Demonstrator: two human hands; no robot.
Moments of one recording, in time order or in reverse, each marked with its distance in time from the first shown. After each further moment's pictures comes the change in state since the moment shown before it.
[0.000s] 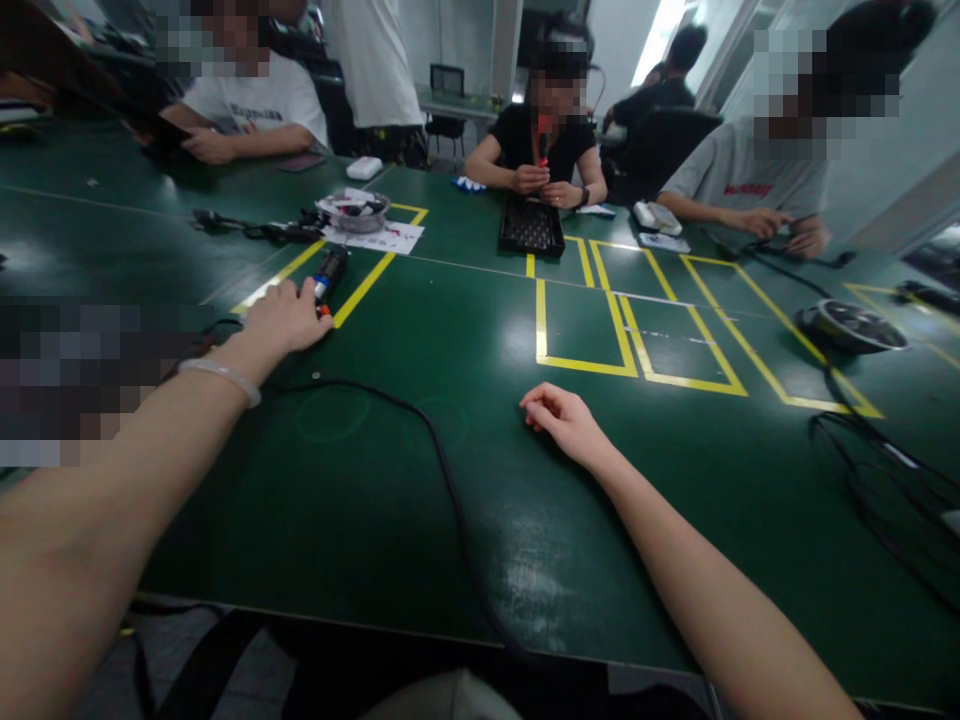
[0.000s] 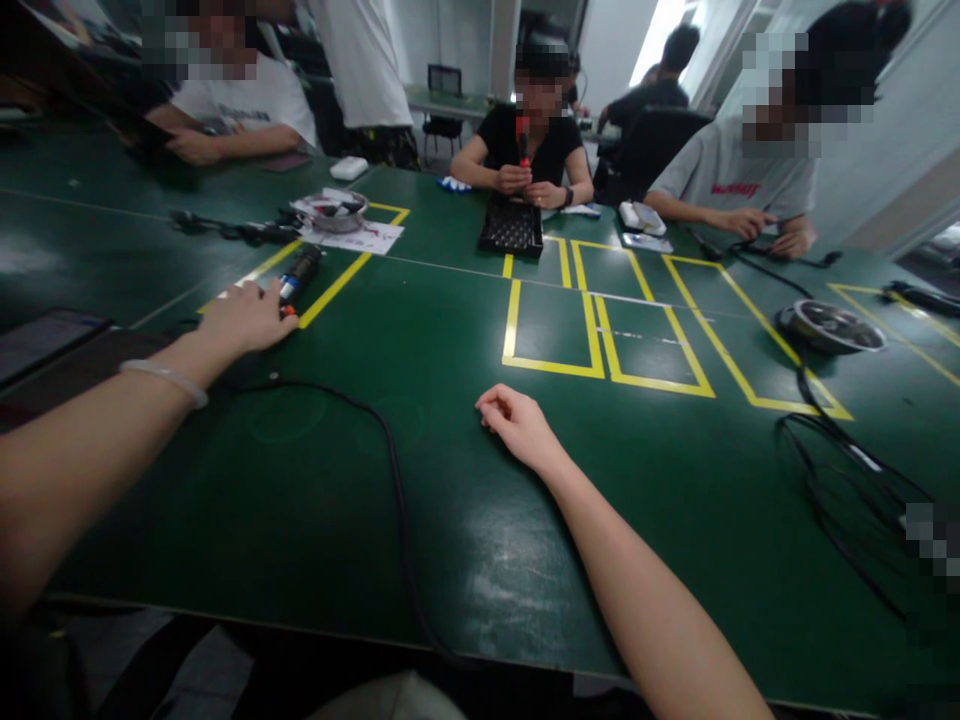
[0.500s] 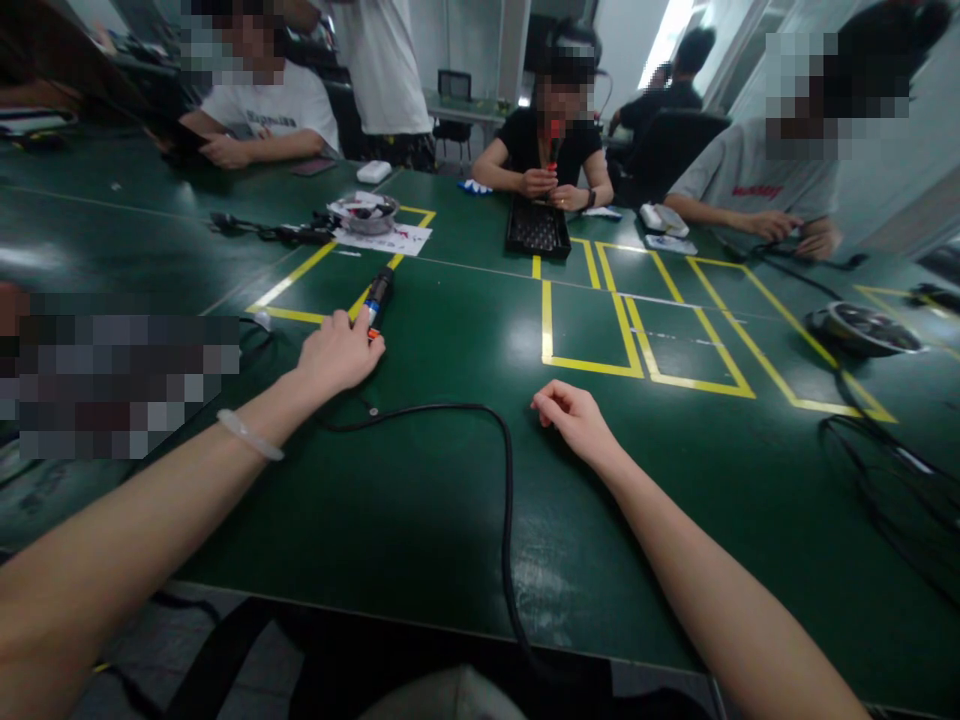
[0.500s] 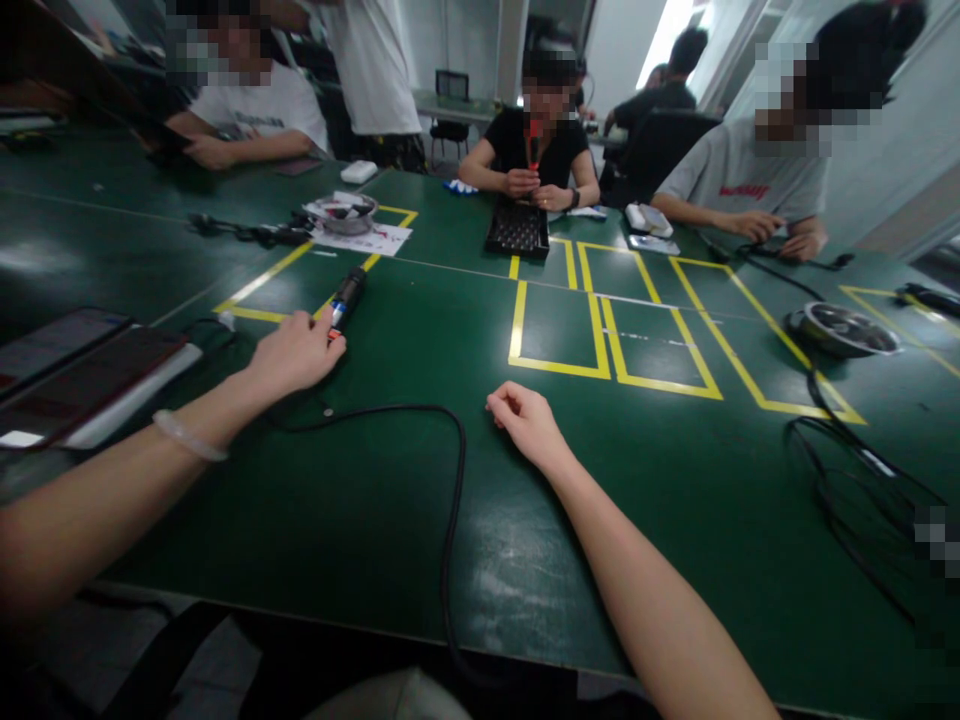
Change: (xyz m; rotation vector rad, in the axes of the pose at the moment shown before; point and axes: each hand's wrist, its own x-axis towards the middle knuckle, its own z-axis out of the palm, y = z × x) left_hand -0.065 0.068 -0.007 -0.010 0.072 0.086; right_hand 0.001 -0.005 0.001 -0.062 0.089 -0.024
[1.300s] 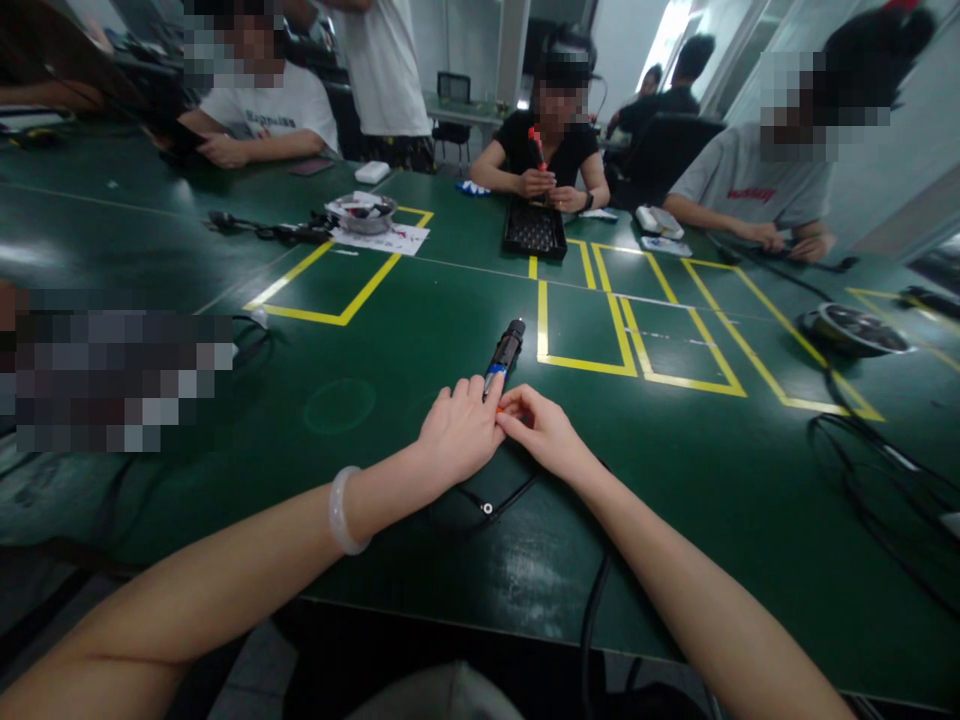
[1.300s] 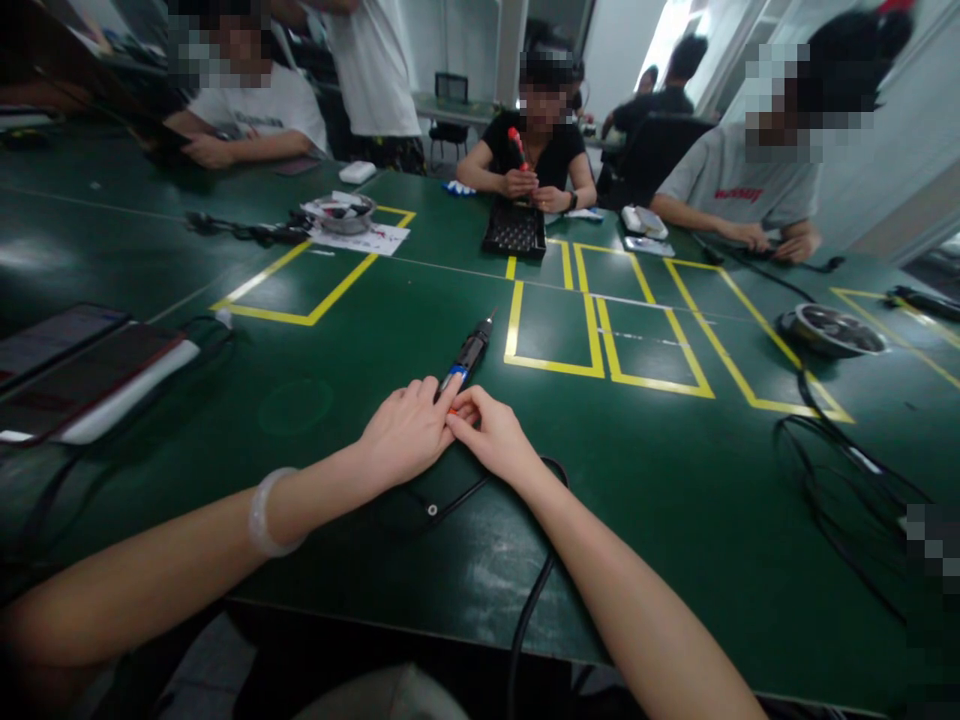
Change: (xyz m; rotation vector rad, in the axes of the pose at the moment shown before) left_hand -0.105 0.159 -0.048 -0.075 -0.017 0.421; right_hand -0.010 -0.020 0.029 0.038 -0.091 -0.106
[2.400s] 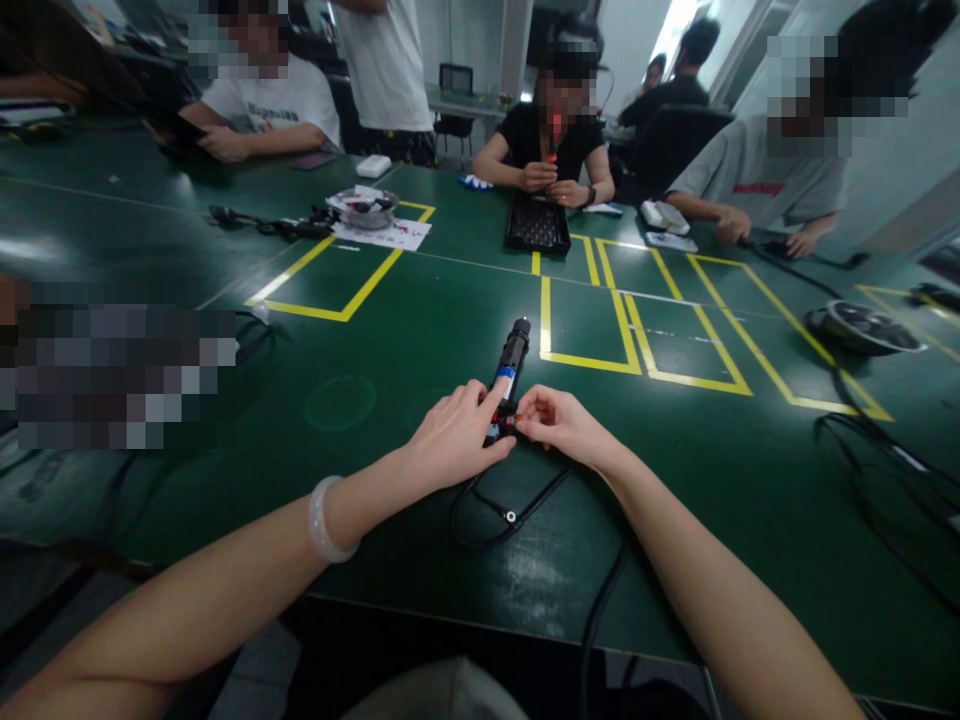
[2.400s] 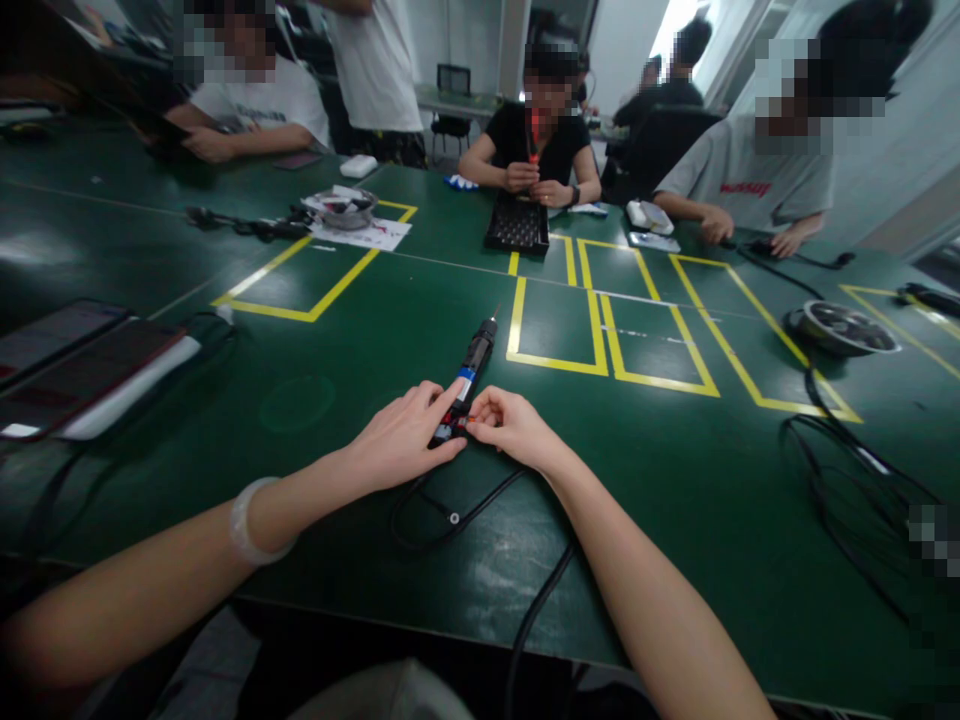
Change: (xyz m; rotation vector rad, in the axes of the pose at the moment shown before) left_hand -0.010 -0.015 0.007 -0.276 -0.012 0.078; right_hand -0.002 0.004 -0.026 0.213 -0.205 0.210
